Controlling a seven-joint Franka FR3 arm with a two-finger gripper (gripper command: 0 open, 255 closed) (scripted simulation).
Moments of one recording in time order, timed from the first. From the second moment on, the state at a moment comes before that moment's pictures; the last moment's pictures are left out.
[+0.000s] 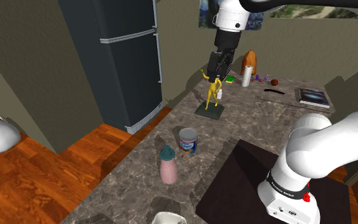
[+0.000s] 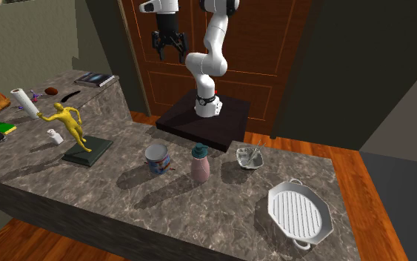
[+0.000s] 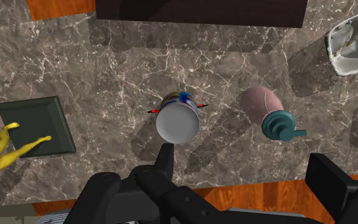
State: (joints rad) arm -0.01 -0.76 0.00 -2.27 0.06 1.61 -0.03
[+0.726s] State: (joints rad) arm 0.03 -0.75 0.11 -2.54 0.11 1.93 0.04
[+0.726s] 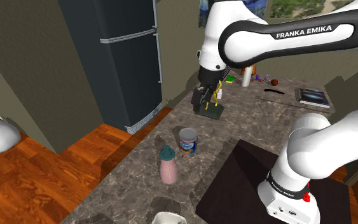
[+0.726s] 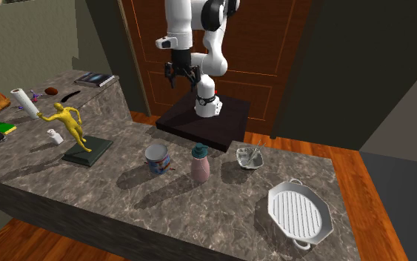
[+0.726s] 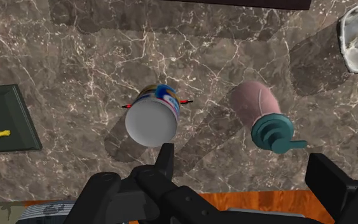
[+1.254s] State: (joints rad) arm 0.07 -0.60 0.23 -2.67 0.15 2.26 0.11
